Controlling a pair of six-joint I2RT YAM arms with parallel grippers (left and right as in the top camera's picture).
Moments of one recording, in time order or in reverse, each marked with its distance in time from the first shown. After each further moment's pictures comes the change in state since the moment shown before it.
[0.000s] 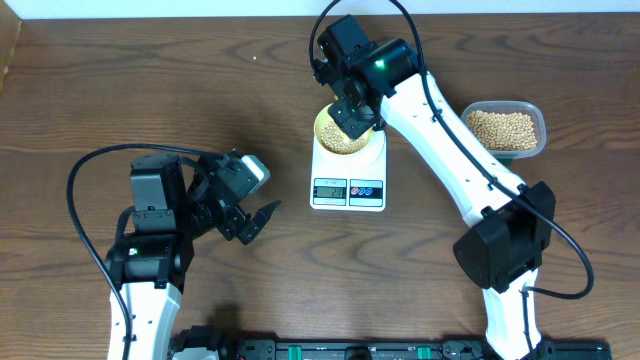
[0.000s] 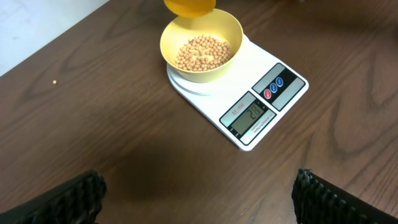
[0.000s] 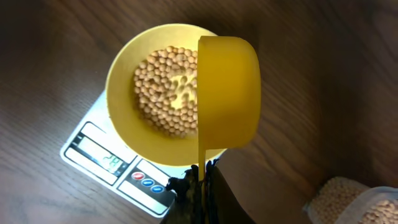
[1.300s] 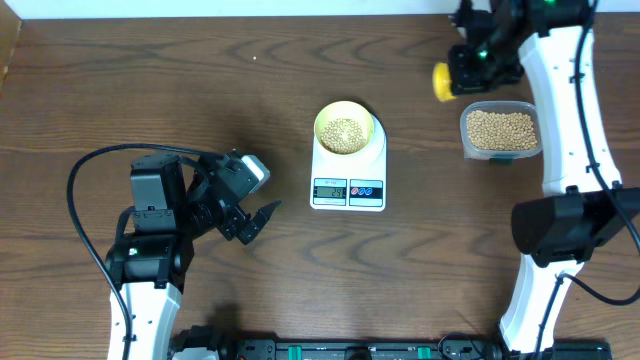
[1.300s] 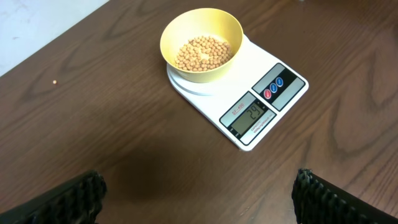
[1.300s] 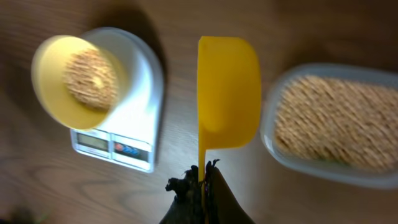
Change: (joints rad) left arm 0.000 0.000 0.000 0.000 0.000 0.000; right arm -0.474 0.000 0.230 -0.324 -0.307 0.118
